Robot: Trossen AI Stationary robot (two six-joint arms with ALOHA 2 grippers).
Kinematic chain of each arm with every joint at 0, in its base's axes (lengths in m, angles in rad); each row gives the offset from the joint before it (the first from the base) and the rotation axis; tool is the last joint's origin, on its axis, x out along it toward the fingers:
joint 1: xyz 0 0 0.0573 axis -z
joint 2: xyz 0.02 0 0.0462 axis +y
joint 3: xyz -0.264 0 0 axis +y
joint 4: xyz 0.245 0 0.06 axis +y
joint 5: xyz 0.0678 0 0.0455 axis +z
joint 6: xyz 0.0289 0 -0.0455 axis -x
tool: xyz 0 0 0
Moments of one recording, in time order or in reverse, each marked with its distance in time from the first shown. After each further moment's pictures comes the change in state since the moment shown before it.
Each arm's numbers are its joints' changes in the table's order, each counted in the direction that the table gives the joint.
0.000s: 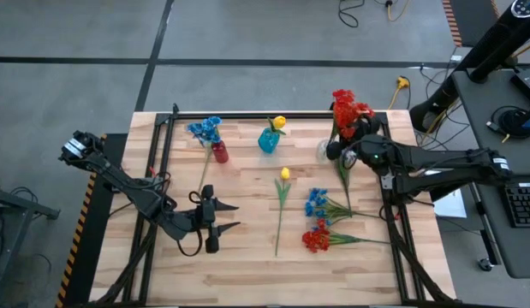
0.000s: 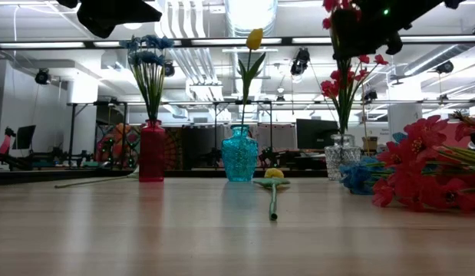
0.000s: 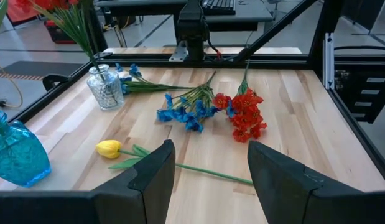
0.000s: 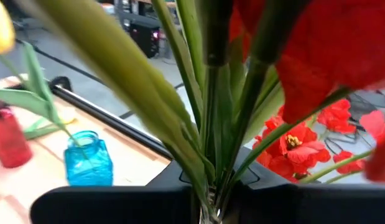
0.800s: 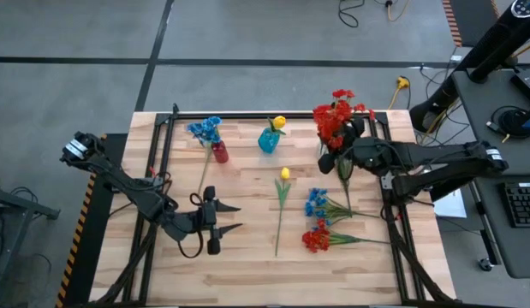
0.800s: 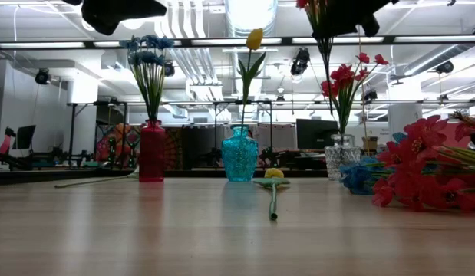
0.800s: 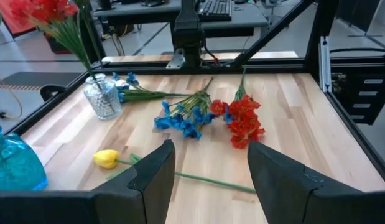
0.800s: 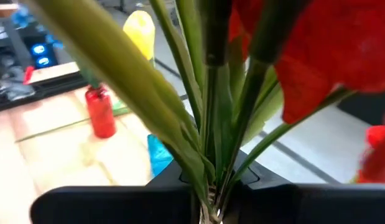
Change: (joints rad) left arm 0.001 0.027 0.000 -0.063 0.000 -0.050; right arm -0.119 0.120 -0.209 0.150 0.173 -0.002
